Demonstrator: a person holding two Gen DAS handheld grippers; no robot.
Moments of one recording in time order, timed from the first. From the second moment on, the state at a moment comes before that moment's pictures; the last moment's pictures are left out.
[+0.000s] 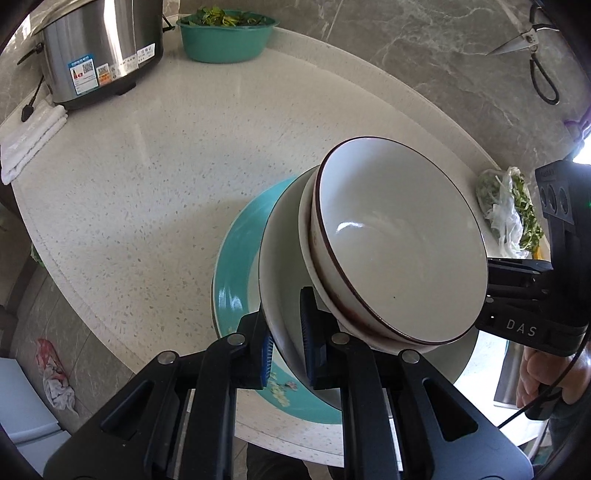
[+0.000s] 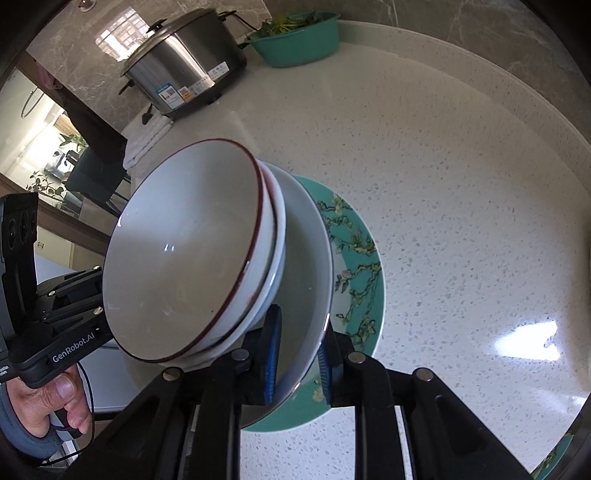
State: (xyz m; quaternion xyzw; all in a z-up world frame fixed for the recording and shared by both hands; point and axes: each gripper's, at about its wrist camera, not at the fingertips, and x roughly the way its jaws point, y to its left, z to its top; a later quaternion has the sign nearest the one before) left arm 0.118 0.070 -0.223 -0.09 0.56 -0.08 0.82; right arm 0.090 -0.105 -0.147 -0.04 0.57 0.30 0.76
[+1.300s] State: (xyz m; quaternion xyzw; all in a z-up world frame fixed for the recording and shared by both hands) left arm 0.115 0.071 -0.242 -0.07 0.53 -0.11 0.83; right arm 0.081 -0.105 -0.156 -0.04 0.55 0.26 0.79
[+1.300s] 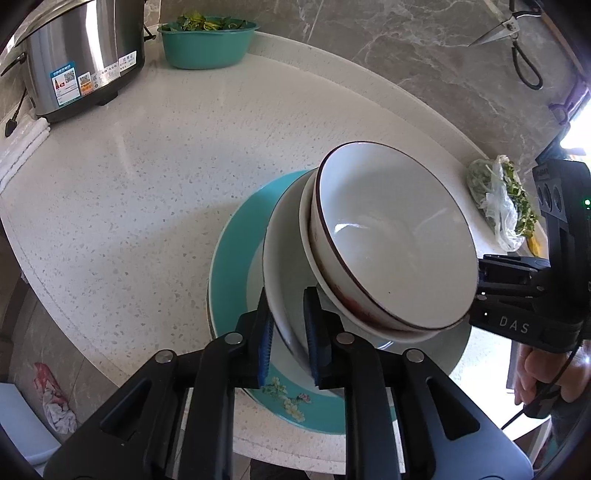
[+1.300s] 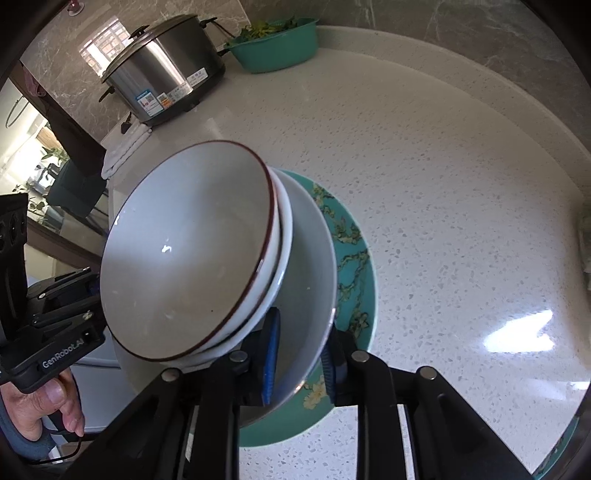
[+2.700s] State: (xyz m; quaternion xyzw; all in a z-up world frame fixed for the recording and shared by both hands) left arm -0.037 0.101 -0.048 0.01 0.44 -0.14 0.89; right arm -0.116 -0.098 0.010 0.05 0.37 0.05 0.93
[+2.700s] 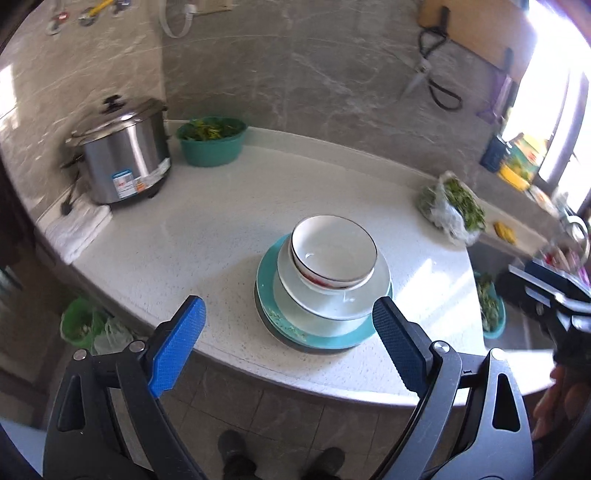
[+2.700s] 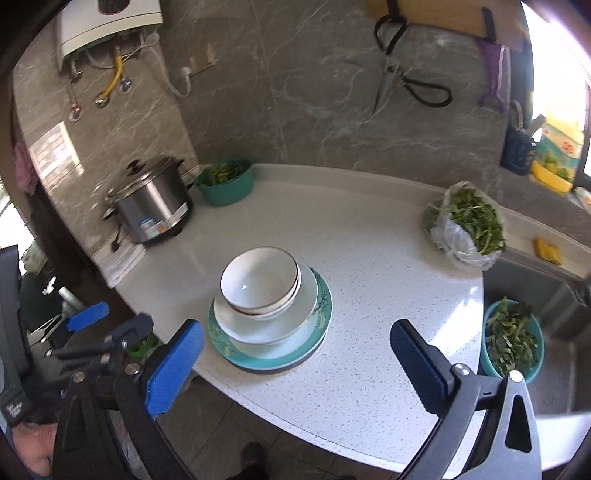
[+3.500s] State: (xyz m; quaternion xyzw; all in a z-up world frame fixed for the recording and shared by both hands) left arm 0.000 0.132 -0.026 0.04 0.41 -0.25 0.87; right arm -0.130 -0.057 0.031 0.08 0.35 -0.07 0.93
